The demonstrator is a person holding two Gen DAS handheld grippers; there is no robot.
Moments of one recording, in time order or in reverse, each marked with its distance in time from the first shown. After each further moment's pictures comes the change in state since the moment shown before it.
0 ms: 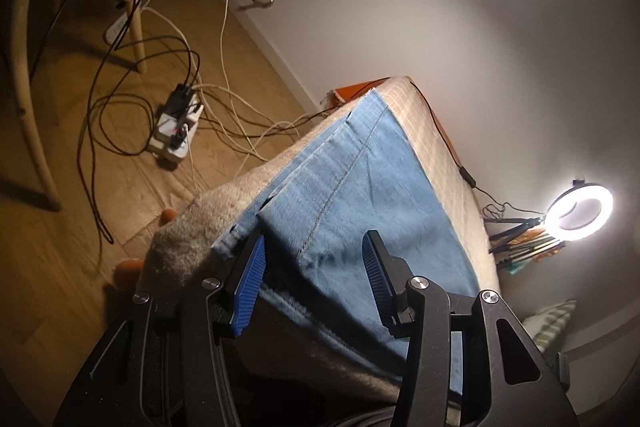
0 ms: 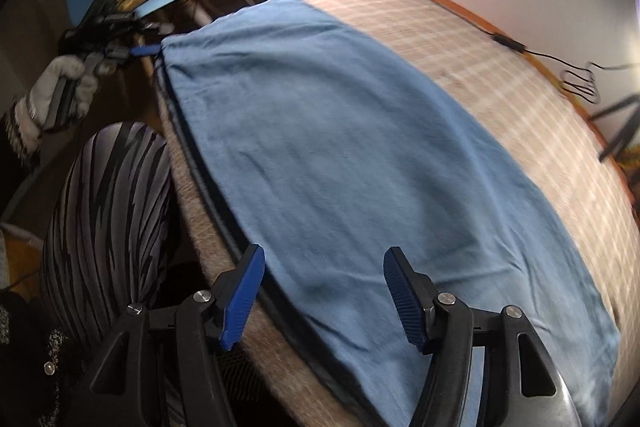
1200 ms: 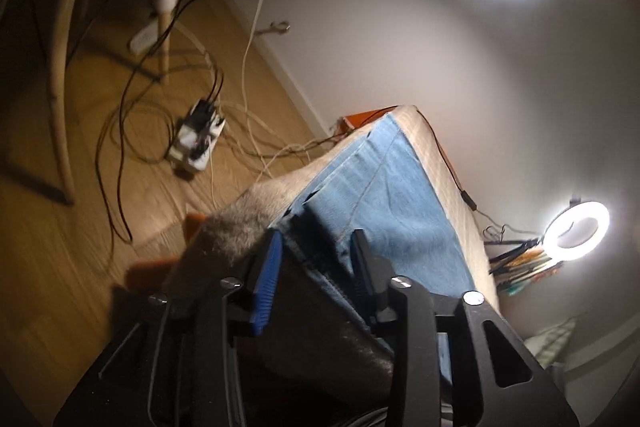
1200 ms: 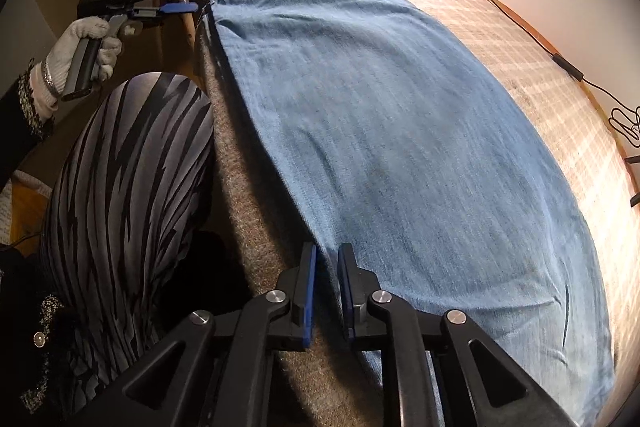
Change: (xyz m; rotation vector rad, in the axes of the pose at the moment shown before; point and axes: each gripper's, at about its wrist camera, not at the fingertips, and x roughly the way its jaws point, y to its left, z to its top) left arm -0.024 0.033 -0.019 -0.080 -0.100 -0.011; right arm 0.010 0.024 0.003 -0.142 0.063 0.063
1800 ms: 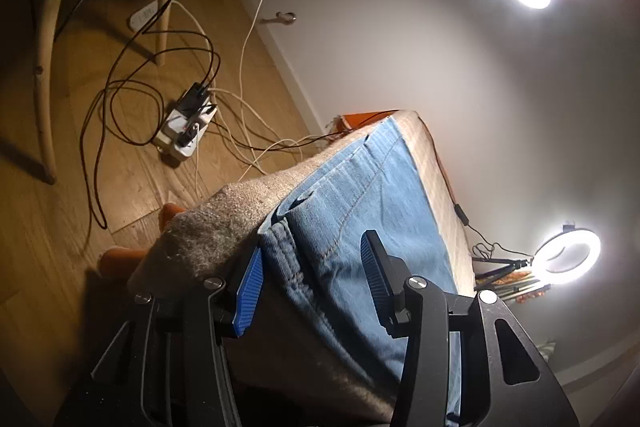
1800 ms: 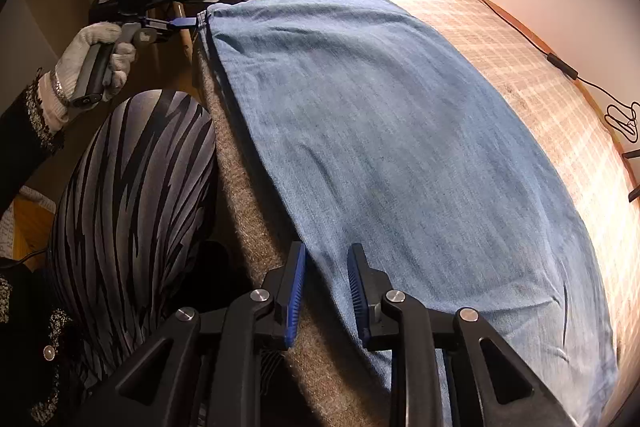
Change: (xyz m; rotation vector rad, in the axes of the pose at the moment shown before) left arm 0.019 -0.012 0.005 -0.068 -0.007 -0.023; right arm -0.008 0.002 0.002 0.029 -0.020 0.001
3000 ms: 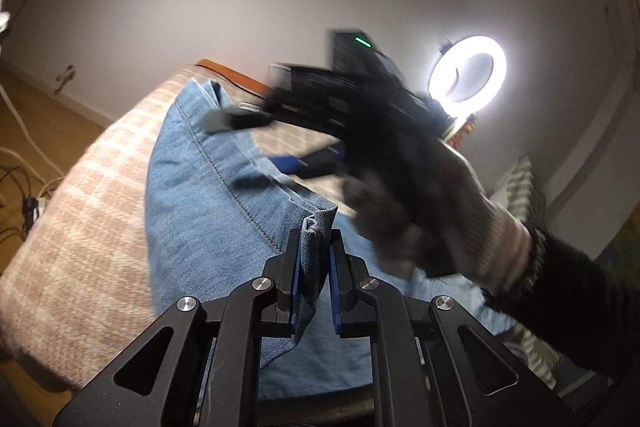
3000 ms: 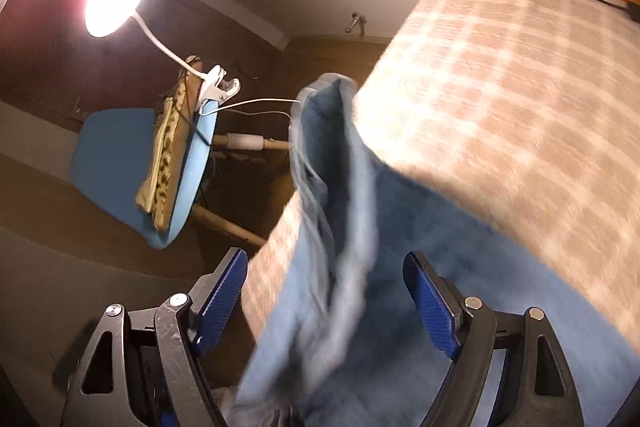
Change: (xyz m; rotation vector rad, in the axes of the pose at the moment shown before) left arm 0.026 -0.176 -0.068 0.688 0.203 -0.310; right arm 0.085 -0.119 0.244 0.583 -0.100 0.498
